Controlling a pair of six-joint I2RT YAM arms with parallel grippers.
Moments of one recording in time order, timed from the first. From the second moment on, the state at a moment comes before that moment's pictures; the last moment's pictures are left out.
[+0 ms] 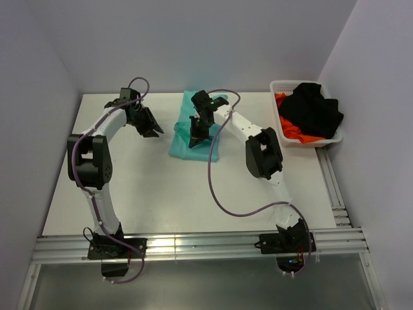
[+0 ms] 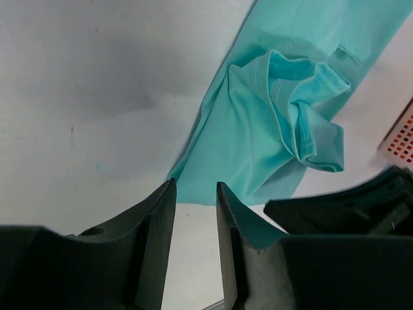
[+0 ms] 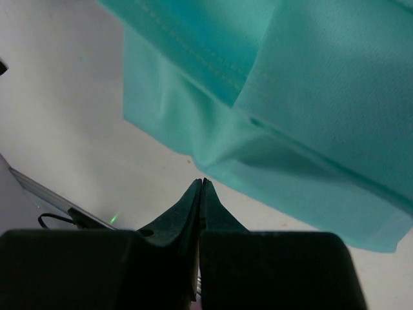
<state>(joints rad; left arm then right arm) -0.10 2.01 1.60 -0.66 0.39 -0.63 0.57 2.35 2.14 -0.96 -0.34 0.62</state>
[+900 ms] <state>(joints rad) -0.07 1.96 1.55 -0.67 0.37 -0.58 0.38 2.54 2.37 -0.91 -0.27 0.71</state>
